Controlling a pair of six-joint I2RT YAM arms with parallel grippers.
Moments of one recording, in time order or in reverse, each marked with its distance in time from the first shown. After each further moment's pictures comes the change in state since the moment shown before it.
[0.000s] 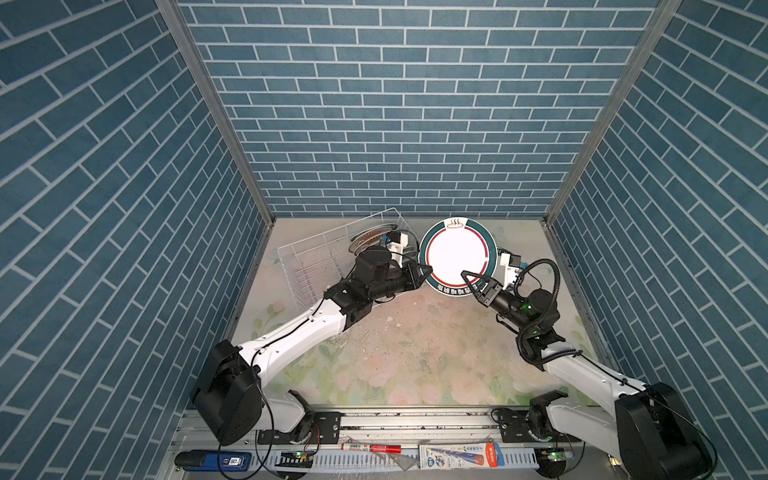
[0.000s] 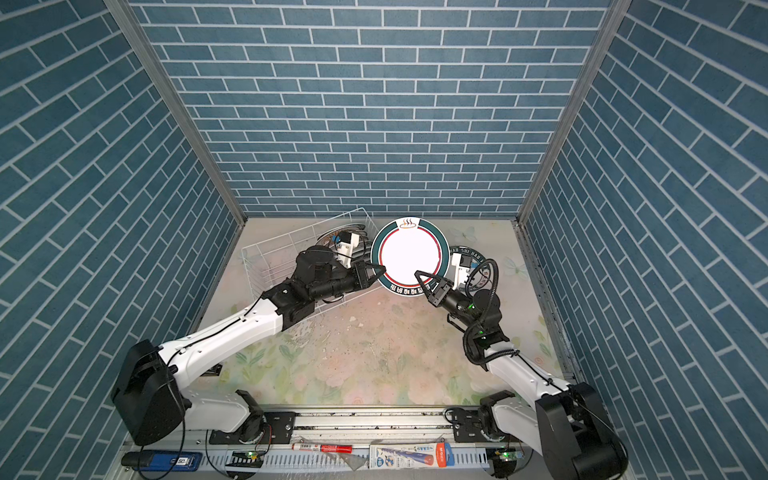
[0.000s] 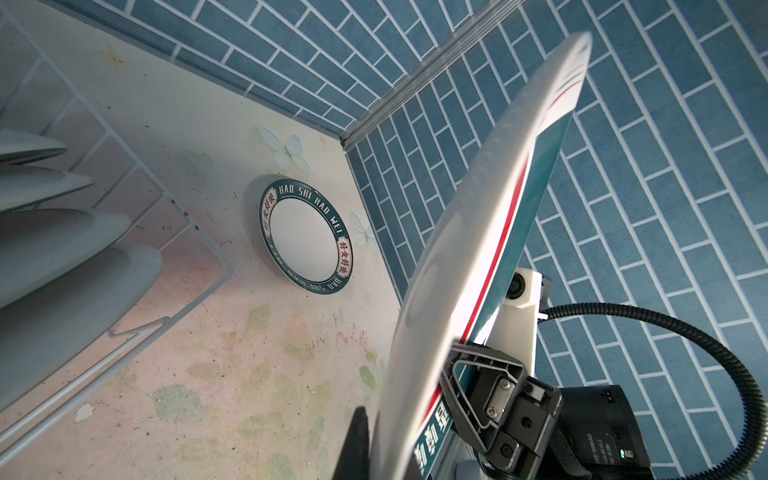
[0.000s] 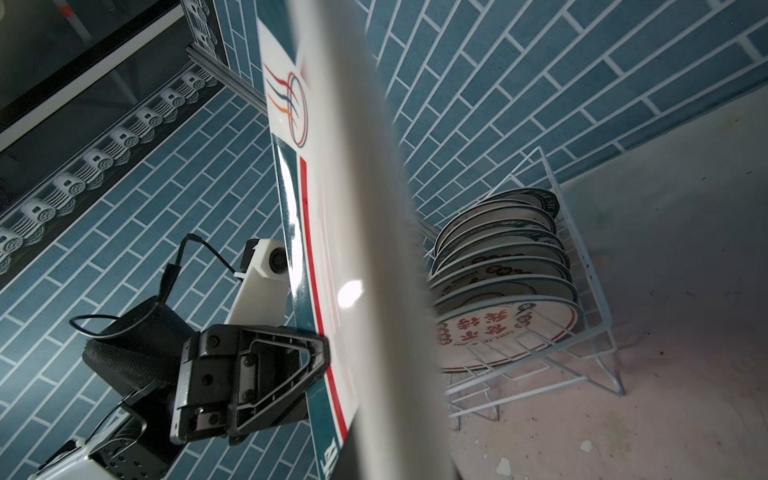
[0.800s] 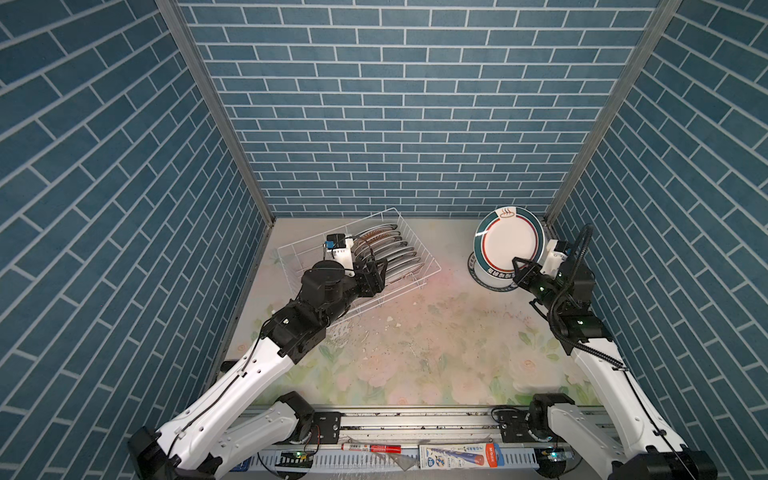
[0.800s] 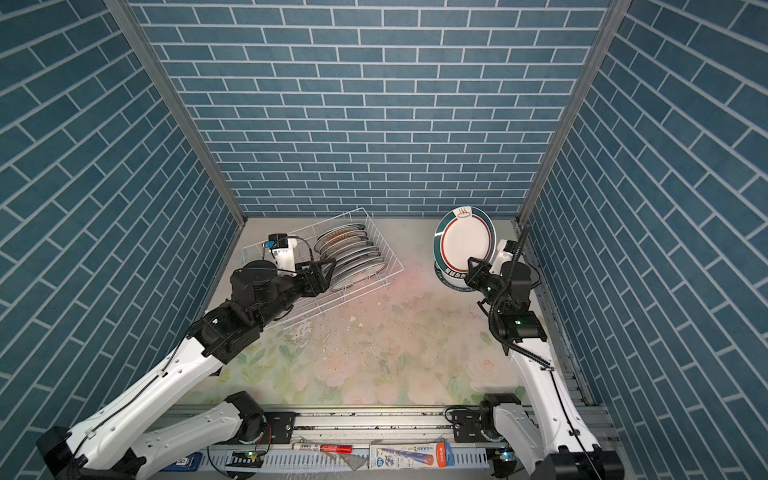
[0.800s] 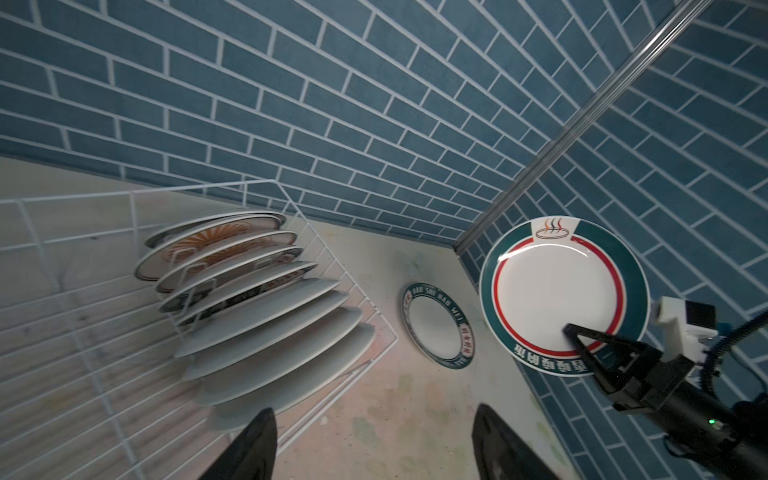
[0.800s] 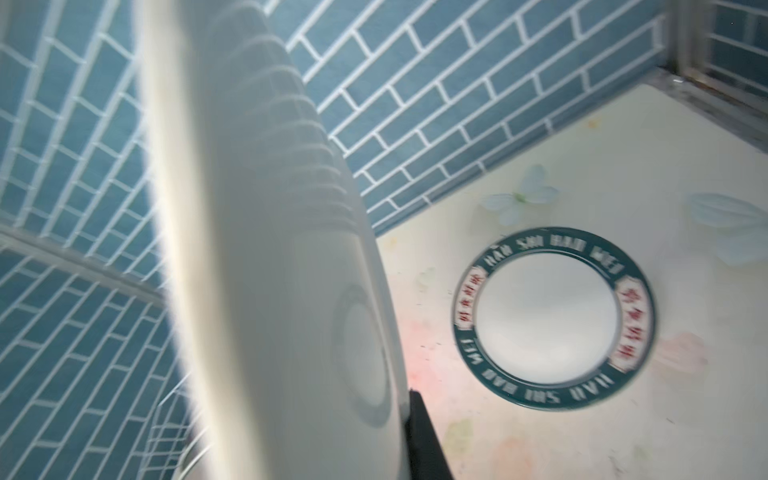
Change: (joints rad) left arm 0.061 -0.448 -0.069 -0.385 -0.492 0.312; right arm -0.300 -0.136 0.343 -0.960 0.370 -0.382
